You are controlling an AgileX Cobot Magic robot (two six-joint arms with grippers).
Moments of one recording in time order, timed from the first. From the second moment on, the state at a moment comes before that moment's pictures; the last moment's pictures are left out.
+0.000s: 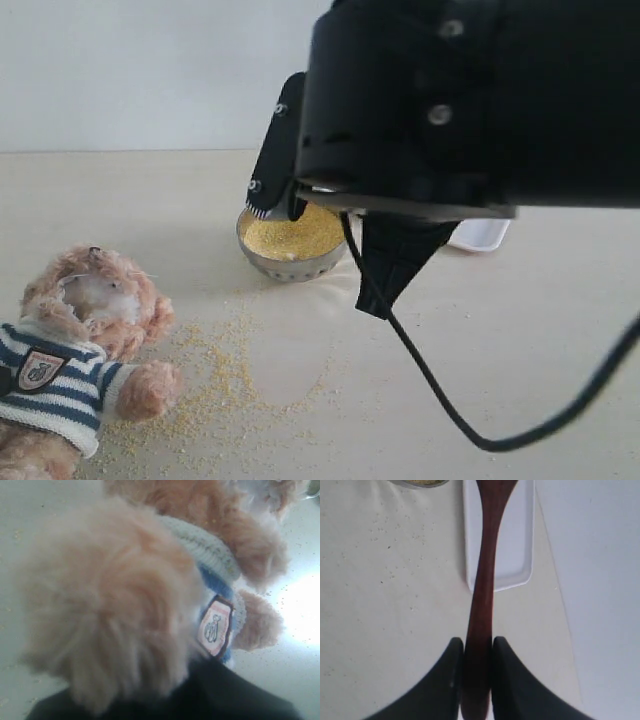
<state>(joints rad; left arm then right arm) 0.49 1.24 -0.39 -0.99 0.90 0.98 1.09 1.63 -1.25 -0.86 1.21 0.24</state>
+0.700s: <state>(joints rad) 0.49 1.24 -0.39 -0.99 0.90 0.98 1.00 2.00 -1.53 -0.91 1.22 -0.07</state>
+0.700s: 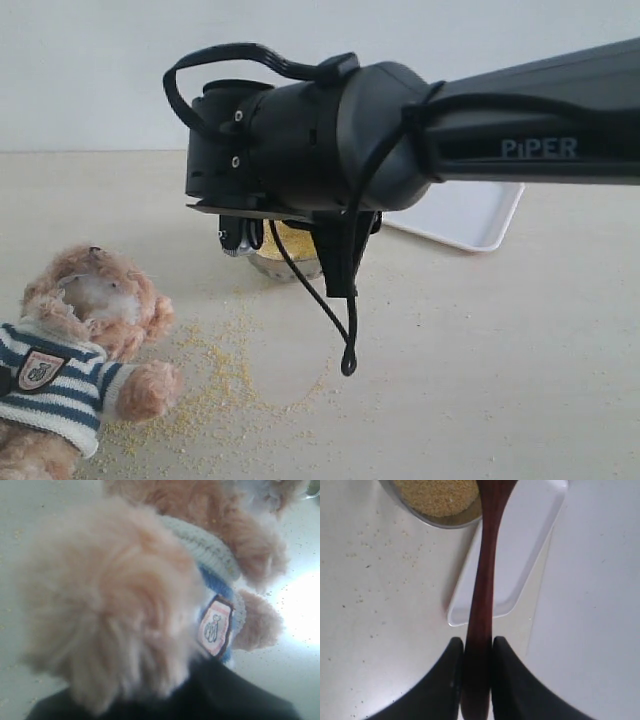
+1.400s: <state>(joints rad) 0.49 1.24 -0.39 -0.99 0.90 0.98 0.95 2.11 -1.53 -0.95 1.20 -0.06</state>
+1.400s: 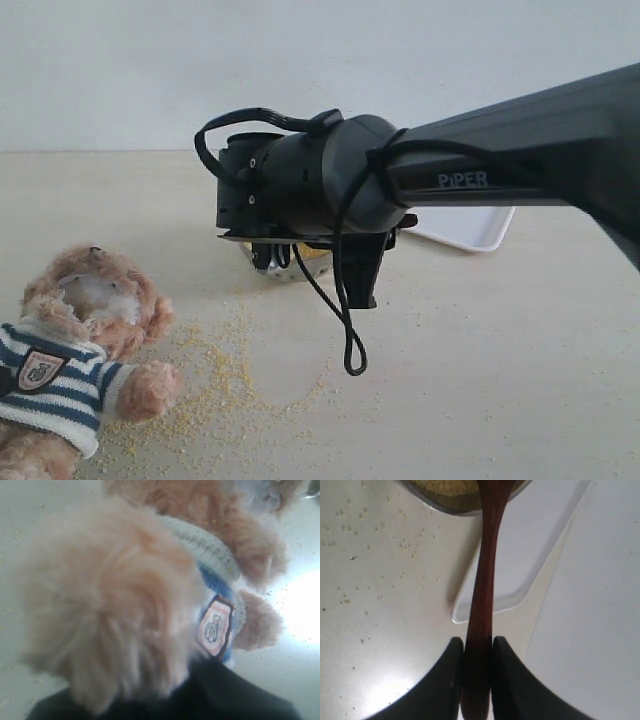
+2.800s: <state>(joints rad) 0.49 1.24 -0.39 -0.99 0.90 0.98 0.86 2.11 -1.65 -0.58 1.16 0.03</state>
